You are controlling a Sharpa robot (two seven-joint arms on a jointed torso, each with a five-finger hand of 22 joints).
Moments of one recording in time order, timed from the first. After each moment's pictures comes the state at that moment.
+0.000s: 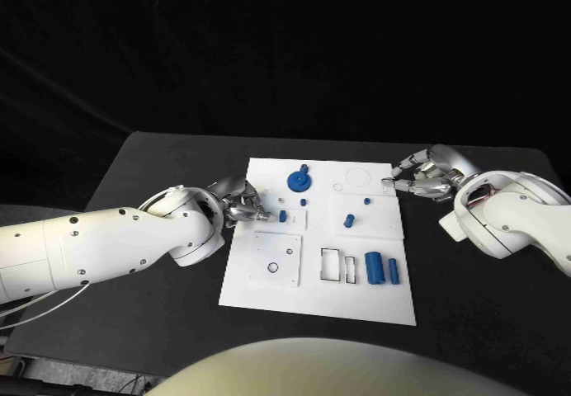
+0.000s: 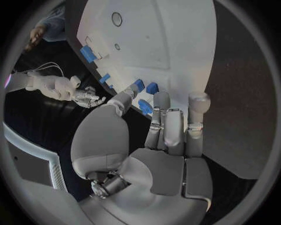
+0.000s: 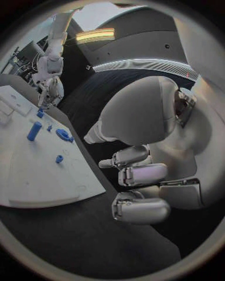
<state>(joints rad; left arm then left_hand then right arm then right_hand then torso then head) 1.08 -0.96 -0.07 1.71 -1.19 -0.43 -0.47 1.01 -0.24 0.46 -0.07 0.12 0.99 0.08 0.45 0.45 1.04 0.02 0.87 0.51 1.45 -0.05 1.27 1.31 0.13 1.33 0.07 0.82 1.31 1.26 -0.92 -0.14 1.61 -1.02 -0.47 -0.28 1.27 -0.15 0.10 0.29 0.18 0.86 0.13 0.22 0.56 1.40 0.06 1.38 1.31 1.47 -0.01 1.57 1.31 0.04 1.47 0.10 1.38 1.31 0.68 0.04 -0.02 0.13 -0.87</state>
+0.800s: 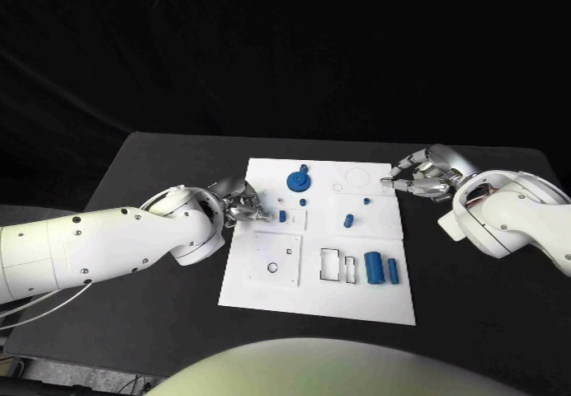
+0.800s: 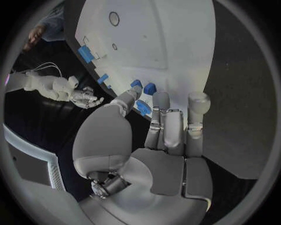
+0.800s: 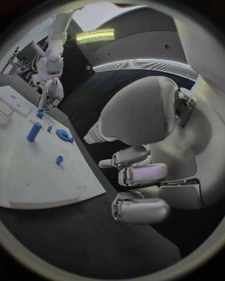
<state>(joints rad) 1.08 -0.94 -0.07 1.70 -1.19 -0.42 -0.48 1.06 -0.21 0.42 -0.03 0.23 1.00 0.07 0.46 0.47 1.04 0.01 0.88 0.51 1.46 -0.05 1.28 1.31 0.13 1.33 0.06 0.83 1.31 1.26 -0.92 -0.14 1.61 -1.02 -0.47 -0.28 1.27 -0.15 0.10 0.29 0.19 0.86 0.13 0.22 0.56 1.40 0.06 1.38 1.31 1.47 -0.01 1.57 1.31 0.04 1.47 0.10 1.38 1.31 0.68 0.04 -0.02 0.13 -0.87</state>
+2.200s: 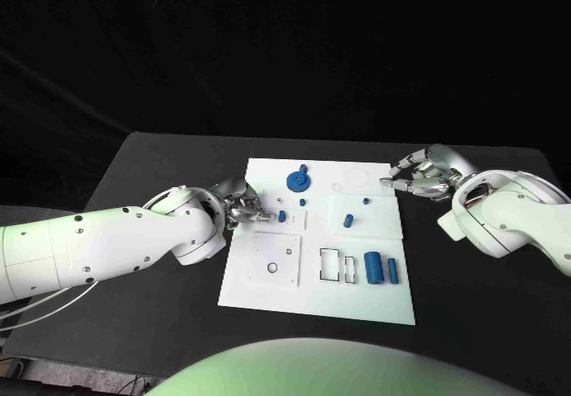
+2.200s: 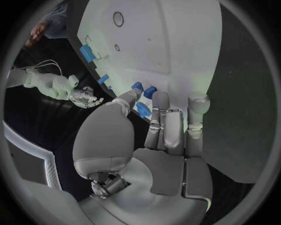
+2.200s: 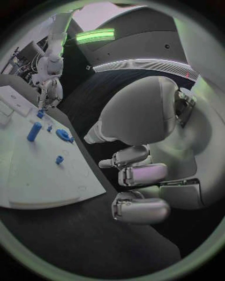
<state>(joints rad) 1.08 -0.93 -0.07 1.69 -1.15 -0.41 -0.49 1.11 -0.22 0.37 0.14 0.28 1.01 0.06 0.46 0.49 1.05 0.01 0.89 0.51 1.46 -0.05 1.28 1.31 0.13 1.33 0.06 0.83 1.31 1.26 -0.92 -0.14 1.61 -1.02 -0.47 -0.28 1.27 -0.15 0.10 0.29 0.19 0.86 0.13 0.22 0.56 1.40 0.06 1.38 1.31 1.47 -0.01 1.57 1.31 0.04 1.47 0.10 1.38 1.31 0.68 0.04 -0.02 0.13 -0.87</state>
